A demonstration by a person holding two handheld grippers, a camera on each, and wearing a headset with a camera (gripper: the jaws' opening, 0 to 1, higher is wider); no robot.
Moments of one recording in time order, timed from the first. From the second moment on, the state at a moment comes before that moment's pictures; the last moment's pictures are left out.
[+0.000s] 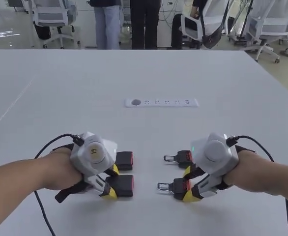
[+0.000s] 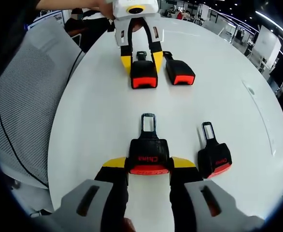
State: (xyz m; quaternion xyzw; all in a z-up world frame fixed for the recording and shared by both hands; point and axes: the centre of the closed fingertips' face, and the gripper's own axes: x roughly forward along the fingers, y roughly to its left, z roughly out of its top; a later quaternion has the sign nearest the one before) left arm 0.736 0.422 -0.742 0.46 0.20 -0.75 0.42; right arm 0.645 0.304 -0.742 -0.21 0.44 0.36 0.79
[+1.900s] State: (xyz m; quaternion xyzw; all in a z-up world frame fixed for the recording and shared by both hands) left arm 0.735 0.424 -0.746 0.45 0.22 -0.75 0.43; right arm 0.692 0.365 -0.740 -0.26 0.40 0.39 0.79
